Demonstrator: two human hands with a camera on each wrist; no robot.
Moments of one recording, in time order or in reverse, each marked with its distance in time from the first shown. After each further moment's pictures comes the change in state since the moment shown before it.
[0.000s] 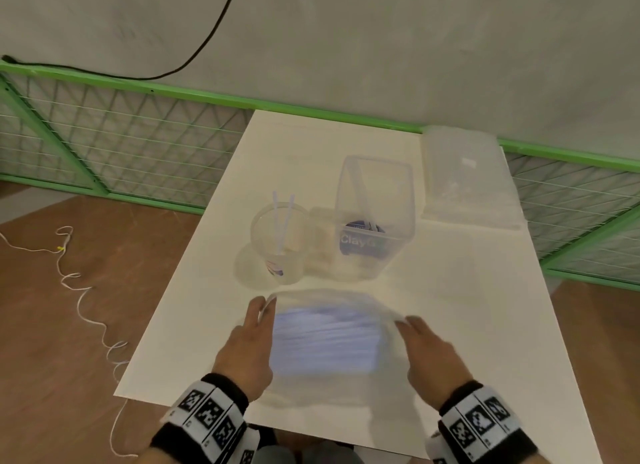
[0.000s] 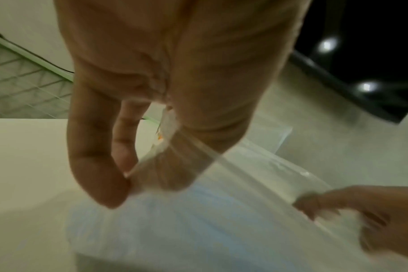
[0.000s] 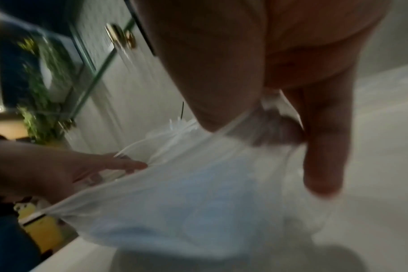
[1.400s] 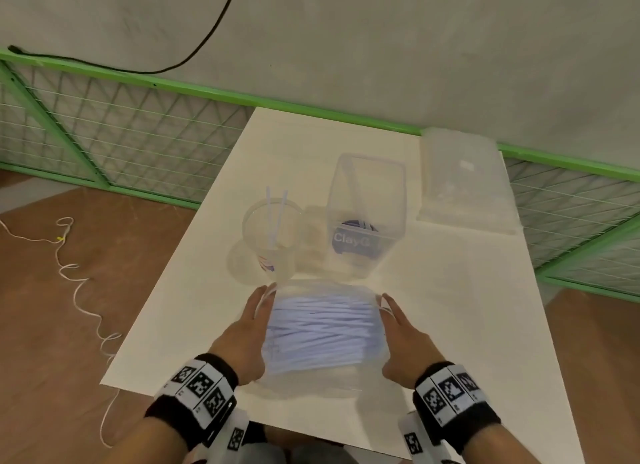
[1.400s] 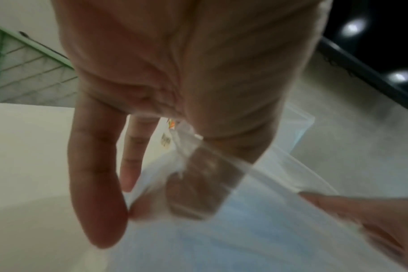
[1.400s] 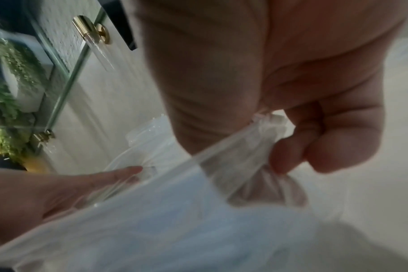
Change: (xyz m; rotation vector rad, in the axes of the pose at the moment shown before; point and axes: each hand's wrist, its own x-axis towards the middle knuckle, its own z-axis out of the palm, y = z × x) left_hand 0.028 -0.007 0.021 -0.034 -0.145 0.042; right_hand 0.030 0.007 0.003 0.164 -0.258 0.033
